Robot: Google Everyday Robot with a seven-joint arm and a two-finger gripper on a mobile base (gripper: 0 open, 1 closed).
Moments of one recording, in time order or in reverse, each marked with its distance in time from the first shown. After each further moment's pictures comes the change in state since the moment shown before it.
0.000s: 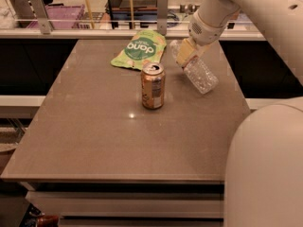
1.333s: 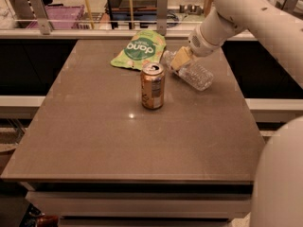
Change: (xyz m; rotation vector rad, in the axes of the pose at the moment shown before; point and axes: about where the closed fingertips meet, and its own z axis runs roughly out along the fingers) arm -0.011 -0.003 0.039 -0.066 -0.186 0.059
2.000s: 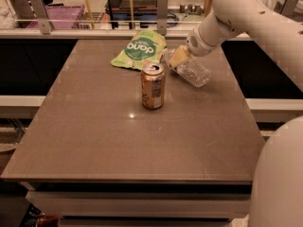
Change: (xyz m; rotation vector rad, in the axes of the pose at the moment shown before) arm -0.014 -0.004 0.010 0.018 -0.066 0.002
